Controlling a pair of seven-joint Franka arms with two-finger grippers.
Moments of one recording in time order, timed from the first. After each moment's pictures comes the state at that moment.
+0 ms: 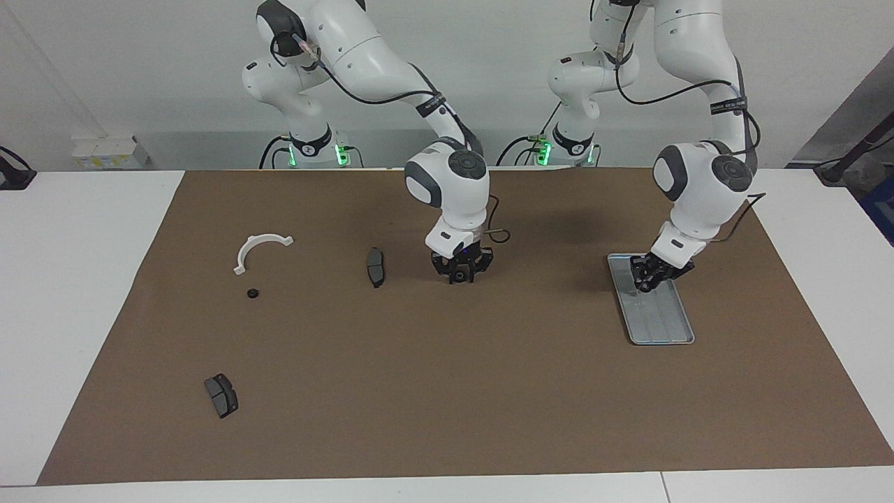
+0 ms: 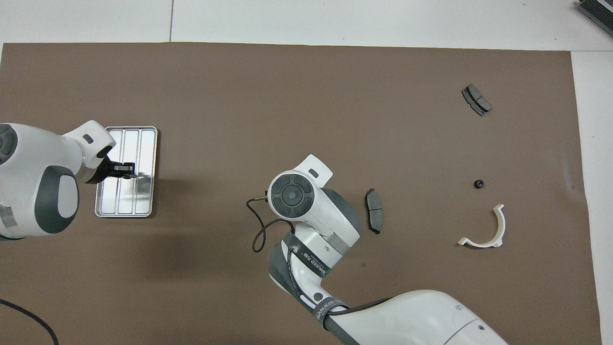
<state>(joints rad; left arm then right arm) 0.13 0.16 -0.15 -2.14 -0.02 2.34 0.03 0.60 0.50 0.09 -1.77 -0.15 2.34 0.74</state>
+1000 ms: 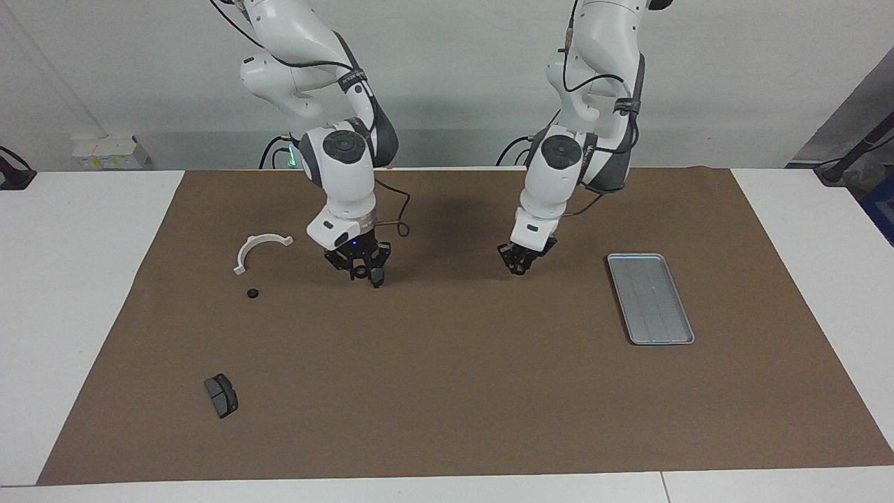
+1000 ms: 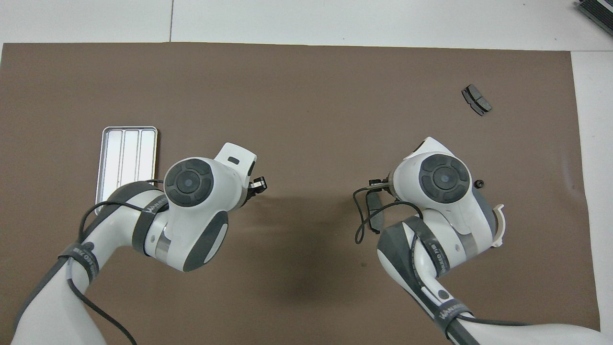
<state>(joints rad) -0.40 0.15 -0.17 -2.14 -0.02 2.39 -0.83 0.25 0.12 0.08 -2.17 -0.15 2.34 0.32</state>
